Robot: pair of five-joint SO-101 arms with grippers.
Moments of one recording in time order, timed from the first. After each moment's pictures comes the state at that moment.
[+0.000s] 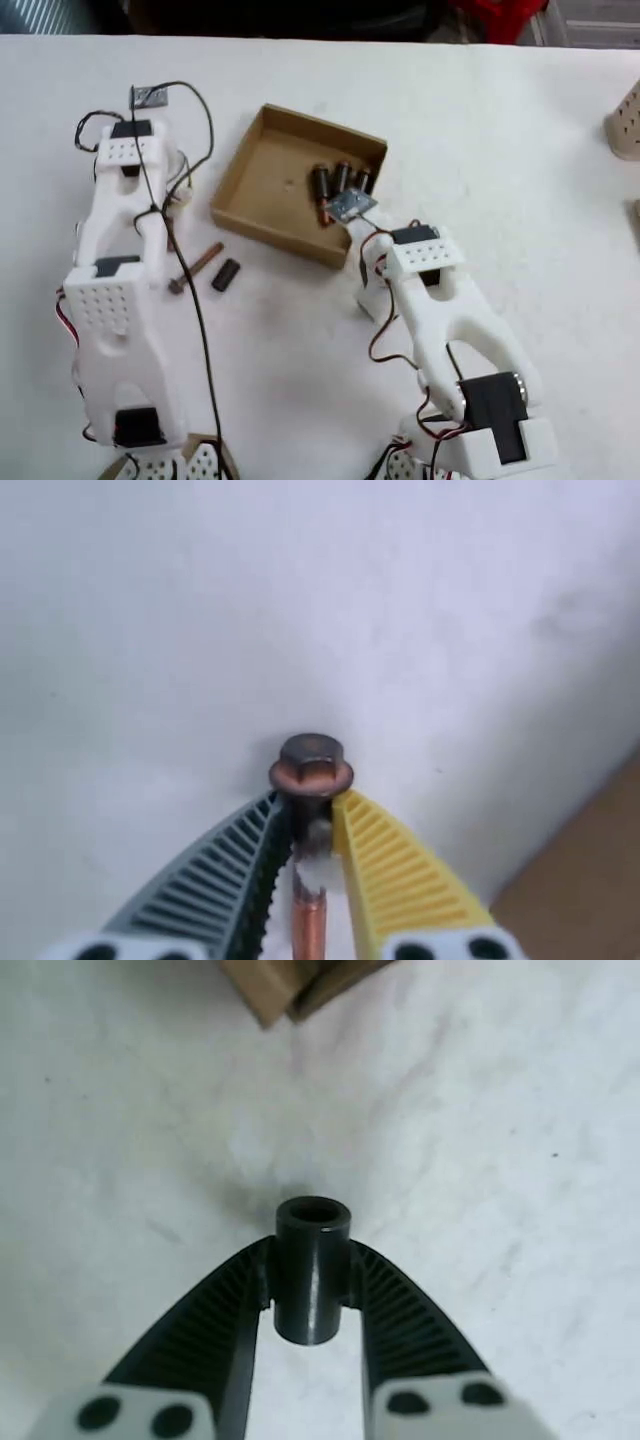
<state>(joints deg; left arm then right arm) -12.4 43.1 -24.6 74.9 10.7 -14.1 -7.7 42.2 61.0 27.8</state>
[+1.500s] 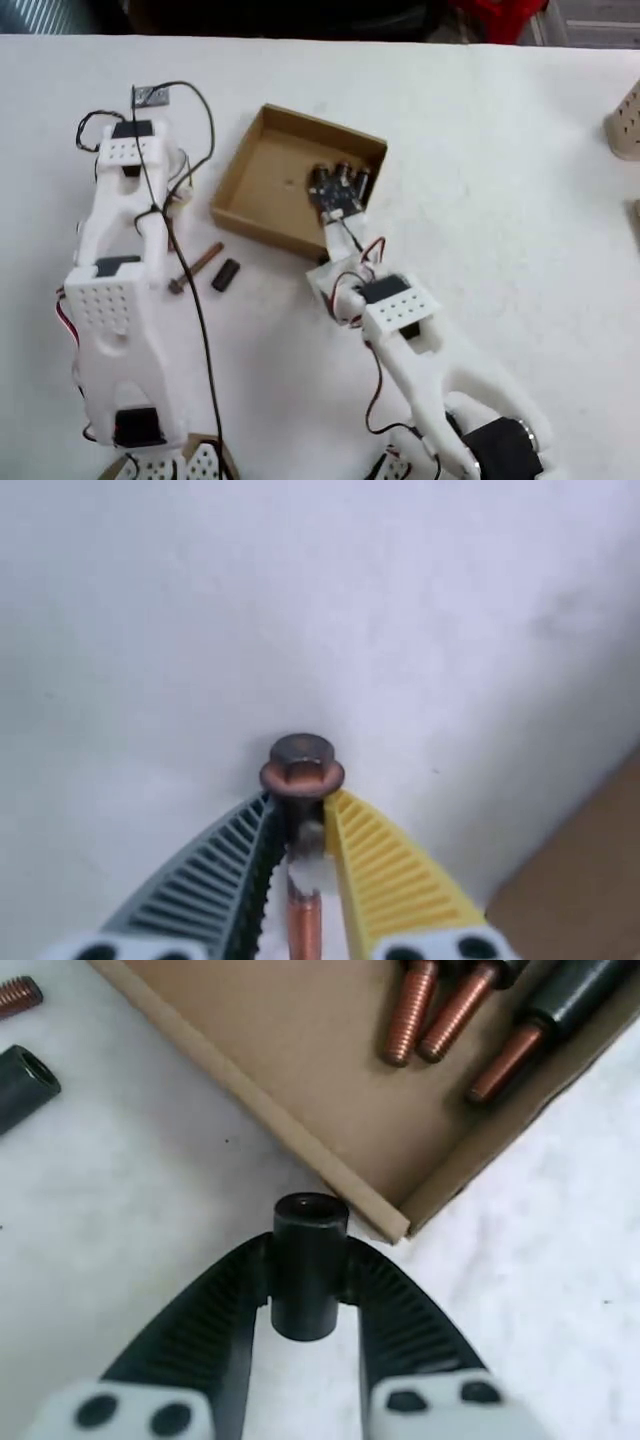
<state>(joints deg) -12.4 43.5 -24.6 73.0 10.9 -27.4 -21.4 60.0 27.0 1.3</state>
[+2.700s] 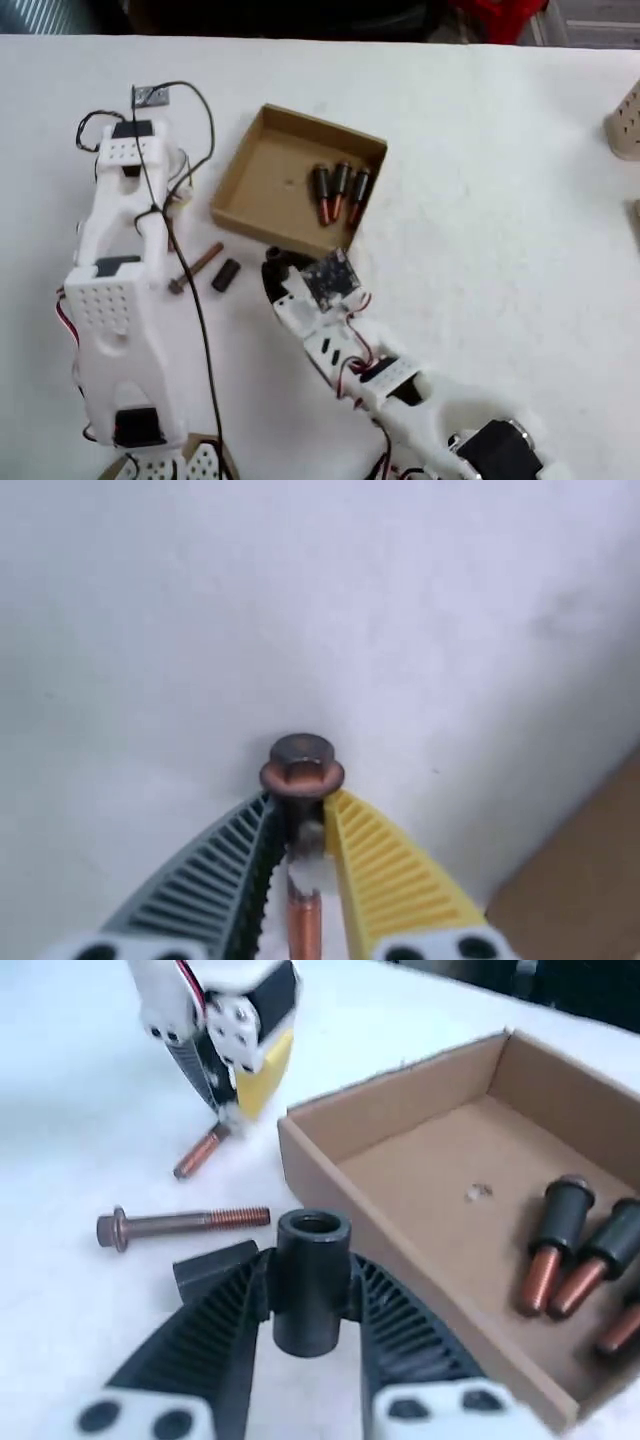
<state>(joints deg) -12.4 43.5 -24.6 73.0 10.9 -39.7 -21.8 88.3 -40.6 1.3</state>
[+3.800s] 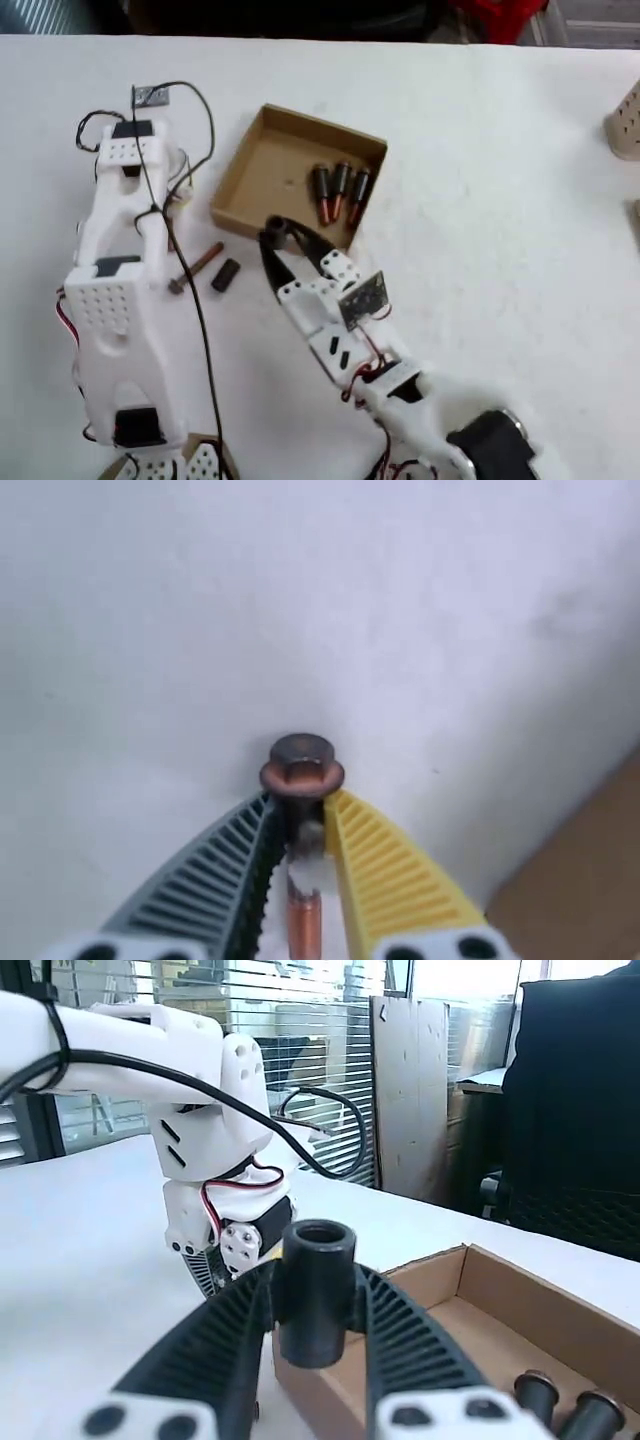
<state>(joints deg) -12.4 43.5 -24.6 73.0 10.9 -38.1 -16.7 88.8 -67.3 1.3</state>
